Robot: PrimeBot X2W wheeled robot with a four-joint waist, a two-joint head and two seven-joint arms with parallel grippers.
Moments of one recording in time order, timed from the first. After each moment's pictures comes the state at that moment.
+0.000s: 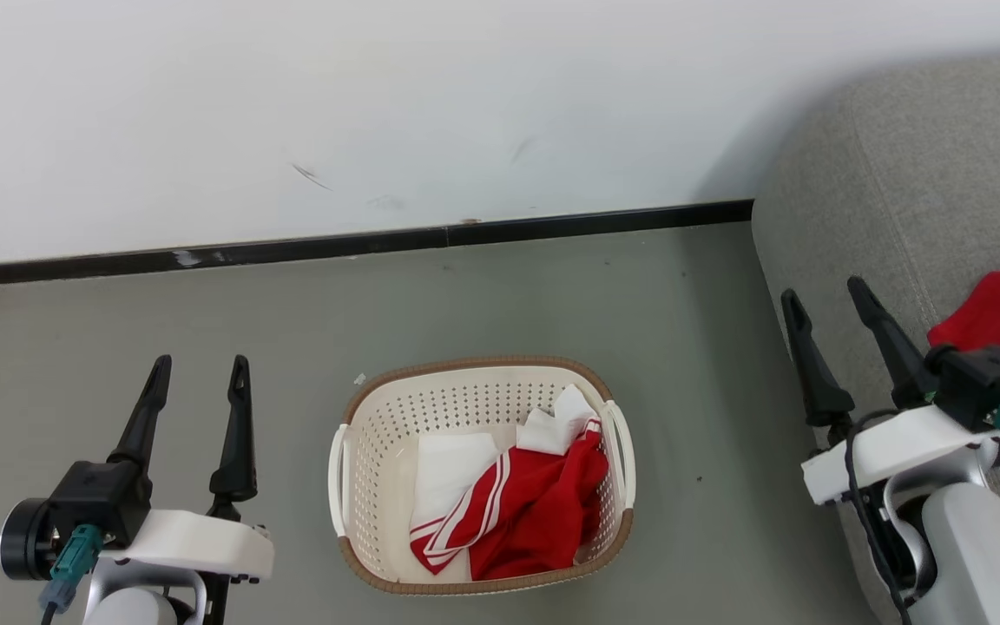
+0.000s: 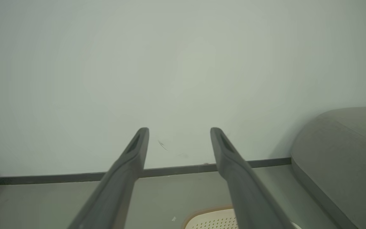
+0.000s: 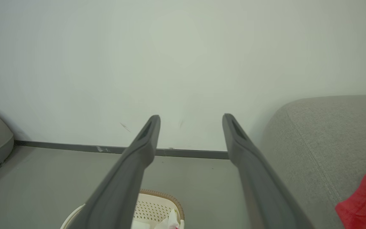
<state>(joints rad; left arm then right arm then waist) -0.15 0.19 -0.21 0.06 -0.40 0.17 -0.25 -0.25 -0.10 0.05 0.18 0.16 0.12 -0.25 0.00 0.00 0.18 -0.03</state>
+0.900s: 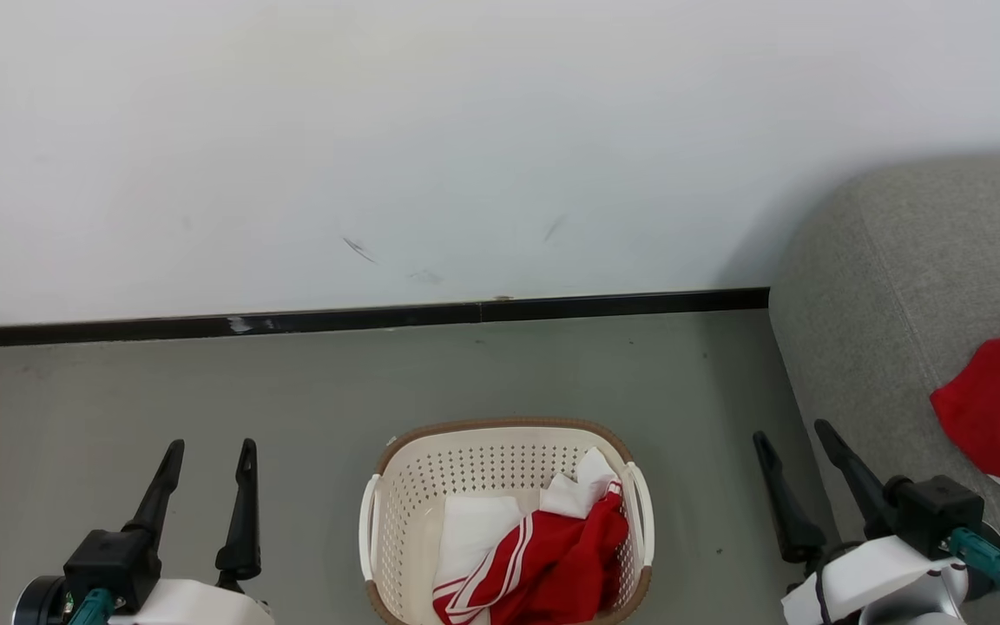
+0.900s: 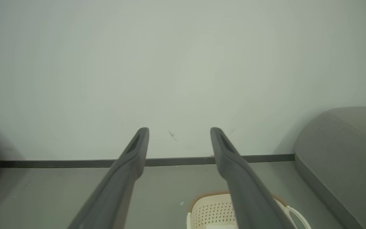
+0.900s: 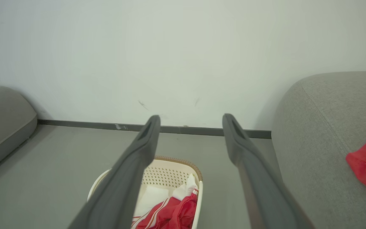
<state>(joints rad) -0.03 0.18 -0.19 0.09 -0.40 0.14 -0.25 -0.02 -0.06 0.05 0.15 0.11 0.12 -0.25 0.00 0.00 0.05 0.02</state>
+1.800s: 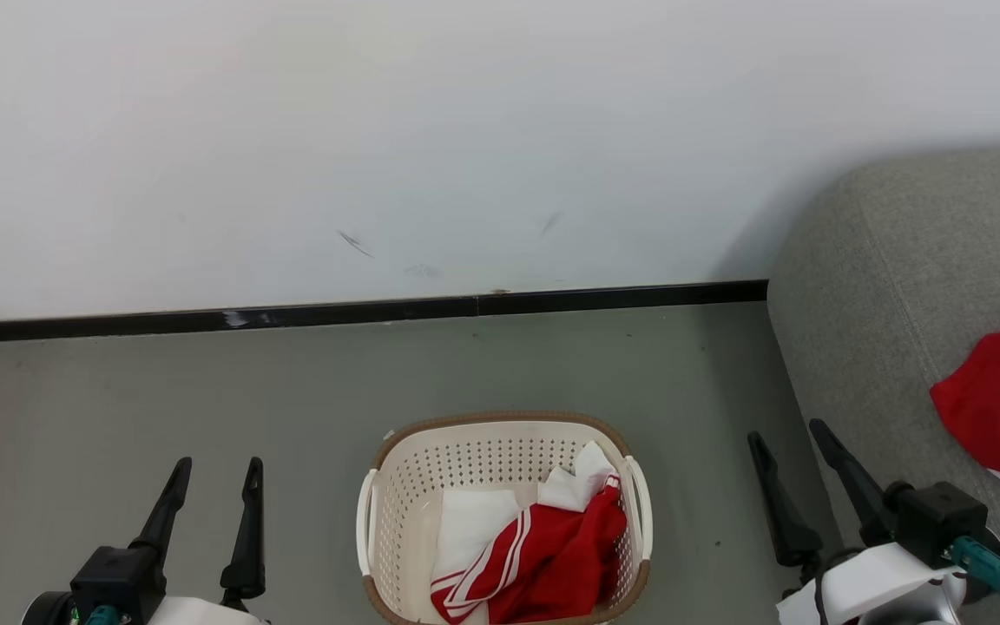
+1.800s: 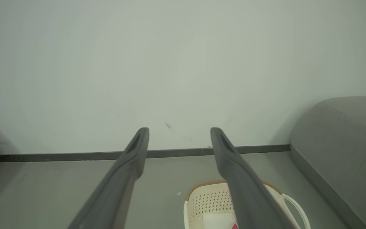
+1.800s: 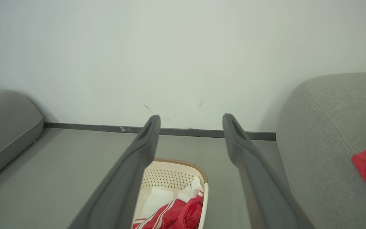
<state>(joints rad) 0.01 0.17 -0.18 0.09 -0.38 0.11 -0.25 0.02 -0.04 0.05 0.07 0.11 0.12 -0.24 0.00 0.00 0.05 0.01</state>
